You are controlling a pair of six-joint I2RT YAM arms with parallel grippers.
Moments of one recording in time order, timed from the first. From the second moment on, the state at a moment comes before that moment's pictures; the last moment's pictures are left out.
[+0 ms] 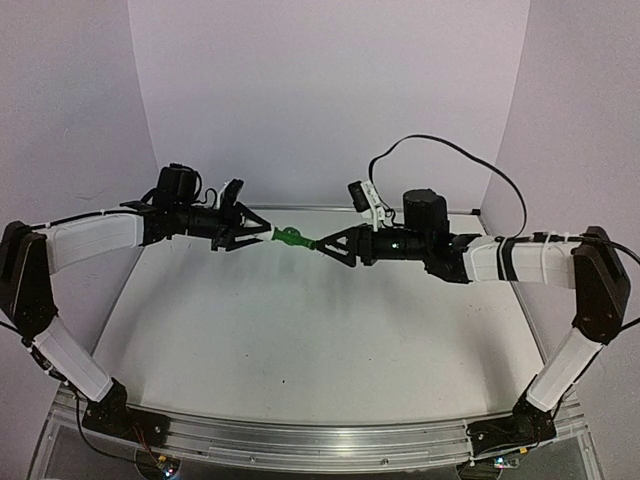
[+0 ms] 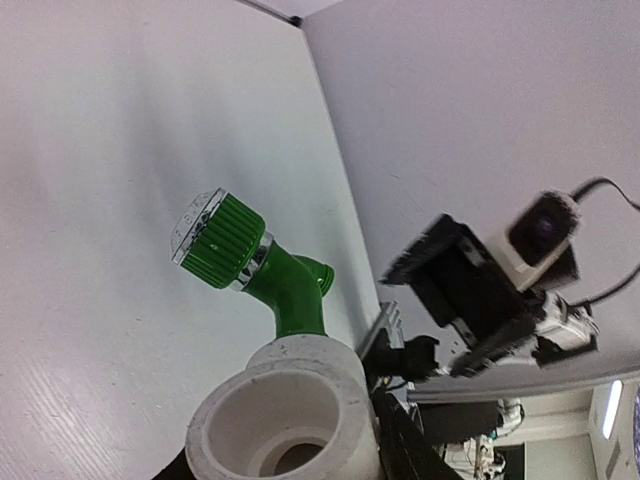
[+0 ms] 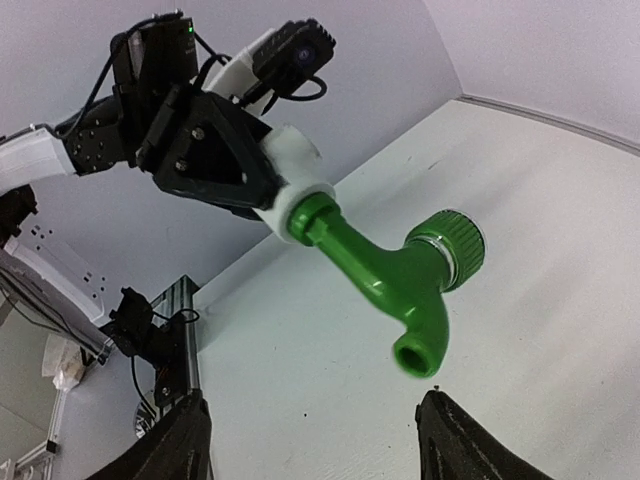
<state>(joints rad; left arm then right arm) -0.43 1.53 1.14 -0.10 0.89 -0.75 0.71 1.68 1.09 0.35 -0.62 0.40</state>
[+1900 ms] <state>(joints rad) -0.28 1.06 1.13 -0.07 0.19 -0.35 0.70 1.03 1.04 -0.35 0.49 0.19</state>
